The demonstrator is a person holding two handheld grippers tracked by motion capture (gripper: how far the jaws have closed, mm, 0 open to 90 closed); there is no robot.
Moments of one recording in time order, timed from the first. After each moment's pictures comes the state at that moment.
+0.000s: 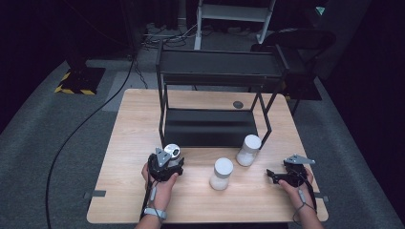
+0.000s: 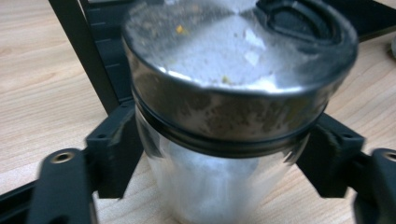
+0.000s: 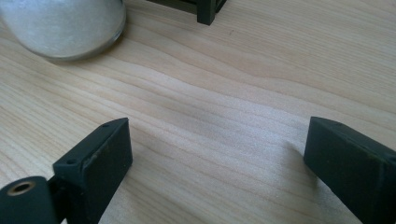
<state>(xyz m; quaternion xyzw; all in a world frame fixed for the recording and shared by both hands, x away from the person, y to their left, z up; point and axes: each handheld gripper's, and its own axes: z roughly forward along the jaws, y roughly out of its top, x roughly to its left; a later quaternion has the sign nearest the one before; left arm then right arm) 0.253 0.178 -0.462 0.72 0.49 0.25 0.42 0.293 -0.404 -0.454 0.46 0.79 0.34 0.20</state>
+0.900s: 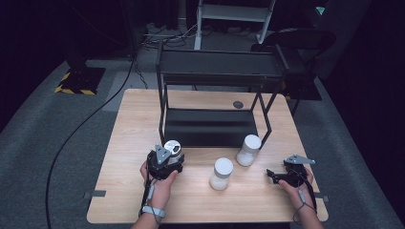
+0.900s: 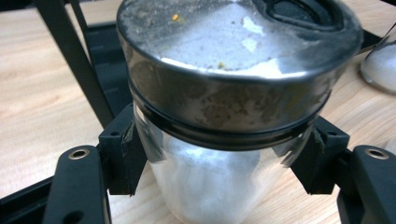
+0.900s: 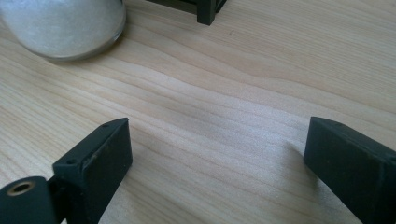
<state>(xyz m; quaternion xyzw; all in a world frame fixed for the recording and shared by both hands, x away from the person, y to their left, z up) 0.251 0.180 -0.433 0.72 0.47 0.25 0.43 0.293 -0.404 -0.454 0.46 0.79 0.34 0.20</state>
